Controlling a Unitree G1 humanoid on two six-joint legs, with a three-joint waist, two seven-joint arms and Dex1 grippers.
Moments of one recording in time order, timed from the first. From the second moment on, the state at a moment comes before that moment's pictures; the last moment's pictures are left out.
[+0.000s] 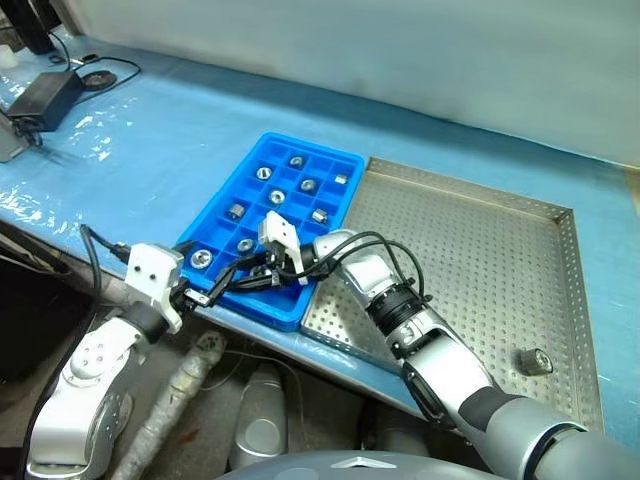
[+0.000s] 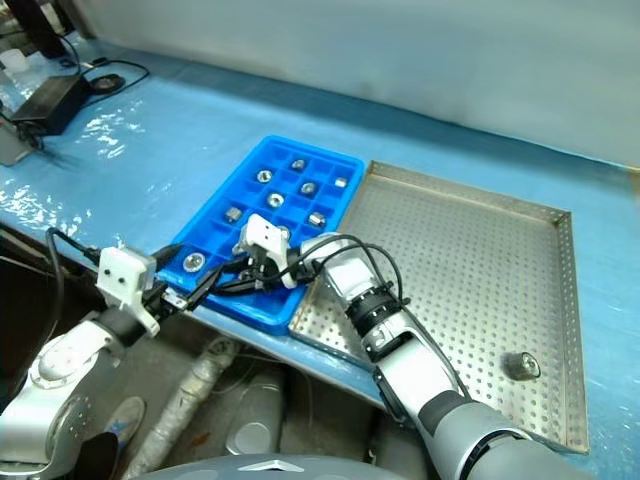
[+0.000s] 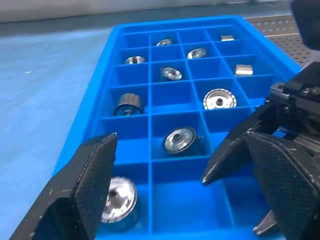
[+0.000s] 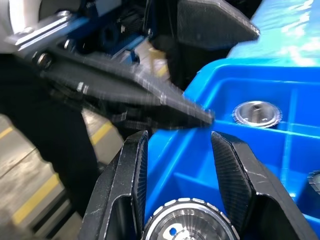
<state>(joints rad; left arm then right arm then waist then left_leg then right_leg) 0.17 0.43 0.20 -0.62 -0.35 0.46 -0.45 -0.80 0.04 0.36 0.60 0.11 0.19 1.17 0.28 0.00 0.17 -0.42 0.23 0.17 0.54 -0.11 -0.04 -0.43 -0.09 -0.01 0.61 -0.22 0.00</state>
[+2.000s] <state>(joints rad) -0.64 0.21 -0.22 0.38 -0.29 0.13 -1.04 -0.23 -0.59 -0.14 -0.22 0.32 0.63 0.73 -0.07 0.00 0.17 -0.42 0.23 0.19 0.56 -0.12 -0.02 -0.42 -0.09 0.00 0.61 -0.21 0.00</state>
